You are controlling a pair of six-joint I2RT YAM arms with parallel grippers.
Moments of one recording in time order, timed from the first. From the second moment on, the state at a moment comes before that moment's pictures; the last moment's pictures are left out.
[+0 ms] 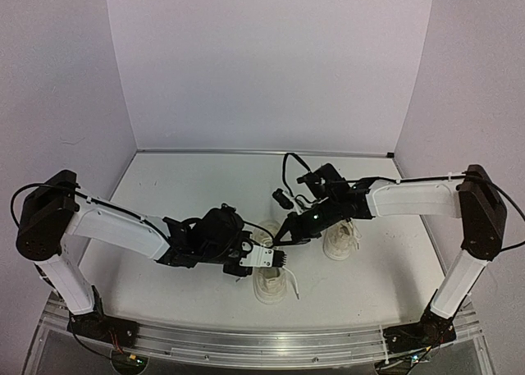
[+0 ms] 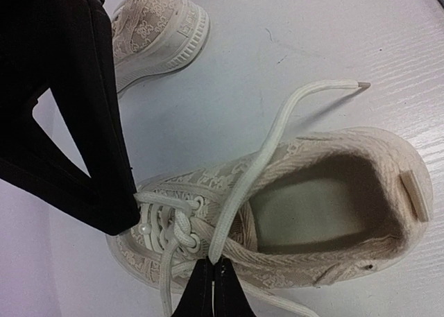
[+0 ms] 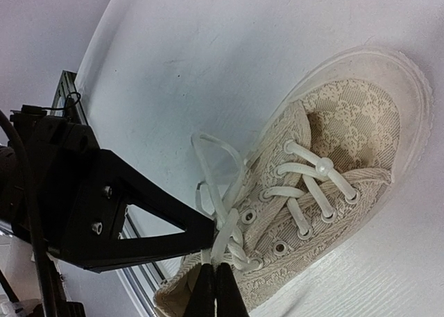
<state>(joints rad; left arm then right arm) -1.13 1.69 0.88 0.14 -0.03 0.82 0.80 1.73 1.13 -0.31 -0.55 0.39</state>
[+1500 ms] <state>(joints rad) -1.13 1.69 0.88 0.23 0.00 0.75 0.80 1.73 1.13 -0.30 -0.55 0.40</state>
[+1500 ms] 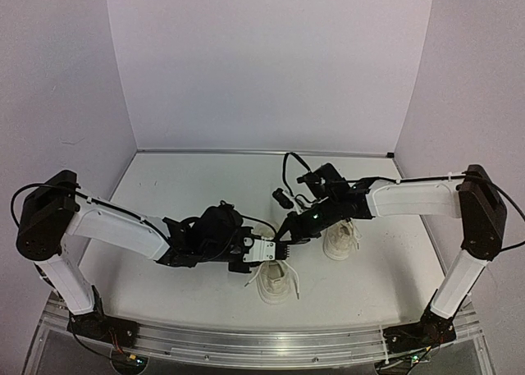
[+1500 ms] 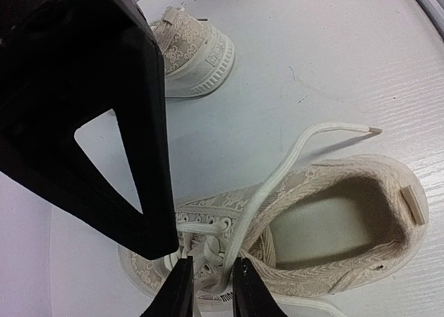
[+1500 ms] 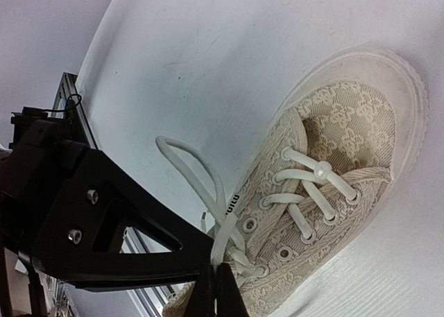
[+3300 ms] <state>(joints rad) -1.11 1.81 0.78 0.61 -0.07 0.58 0.71 1.71 1.05 -0.22 -0.64 0.46</state>
